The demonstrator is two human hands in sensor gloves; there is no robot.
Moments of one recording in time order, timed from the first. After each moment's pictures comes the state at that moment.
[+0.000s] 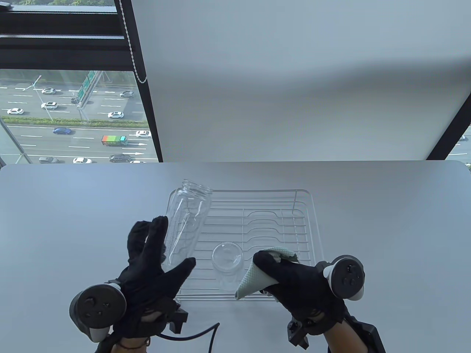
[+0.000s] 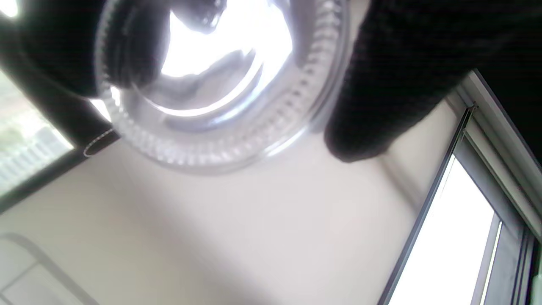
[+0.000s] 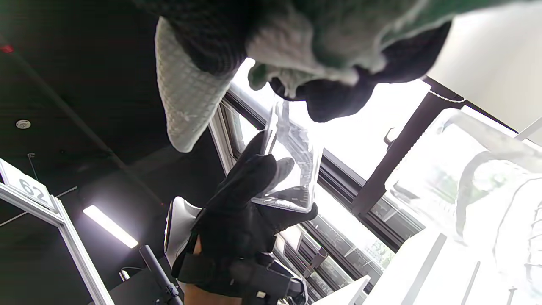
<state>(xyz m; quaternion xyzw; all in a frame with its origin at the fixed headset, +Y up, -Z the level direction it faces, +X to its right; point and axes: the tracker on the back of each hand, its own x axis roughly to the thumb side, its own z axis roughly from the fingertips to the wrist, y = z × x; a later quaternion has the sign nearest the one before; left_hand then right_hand) -0.231 -0.574 -0.243 0.30 -0.10 0.36 0.88 0.121 -0.615 -0.279 0.42 -0.04 0.73 0.53</state>
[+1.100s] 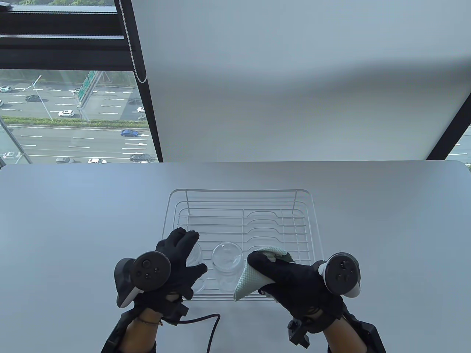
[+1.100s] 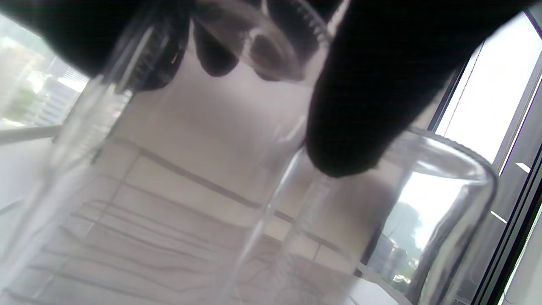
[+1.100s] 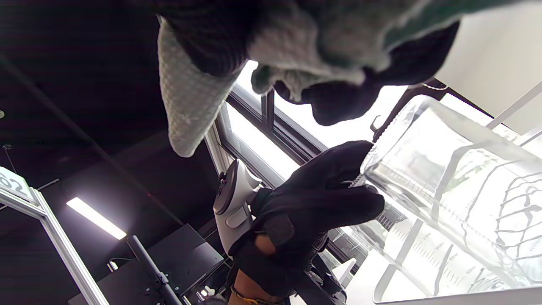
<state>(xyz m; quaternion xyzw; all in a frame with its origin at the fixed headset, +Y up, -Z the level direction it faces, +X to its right) -0.200 -0.628 -0.303 0.10 -0.15 0.27 0.94 0.120 -0.621 -0.284 0.41 -0.01 0.75 0.52</state>
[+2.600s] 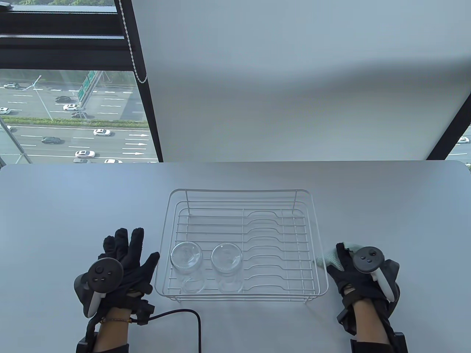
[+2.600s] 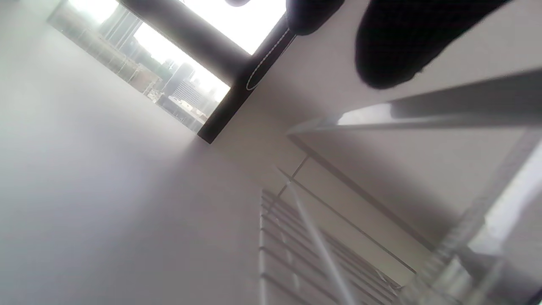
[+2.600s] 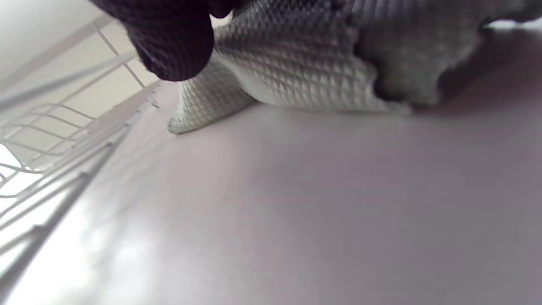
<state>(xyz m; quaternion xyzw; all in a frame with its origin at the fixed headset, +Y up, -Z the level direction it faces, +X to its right) -0.311 -0.716 -0.320 0.11 0.00 0.31 0.94 0.284 -0.751 -0.335 -0.16 0.09 0.94 0.28</state>
